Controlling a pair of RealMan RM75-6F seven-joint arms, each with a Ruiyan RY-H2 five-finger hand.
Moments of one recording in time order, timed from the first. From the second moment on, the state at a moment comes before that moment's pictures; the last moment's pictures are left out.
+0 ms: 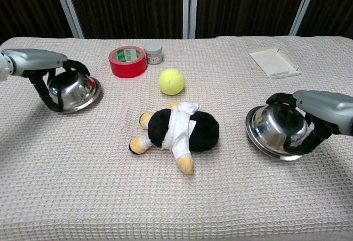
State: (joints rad) left arm -0.80 -1.57 -0.02 -0.88 1.46 0.68 -0.32; right arm 0.56 -1.51 0.03 -1.79 -0.81 1.18 -0.59
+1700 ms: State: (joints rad) left arm -0.75 -1.52 -0.31 -1.57 1.41 1.05 -1.05; right arm 0.76 -1.92 0.38 -1.27 -1.50 1.31 0.73
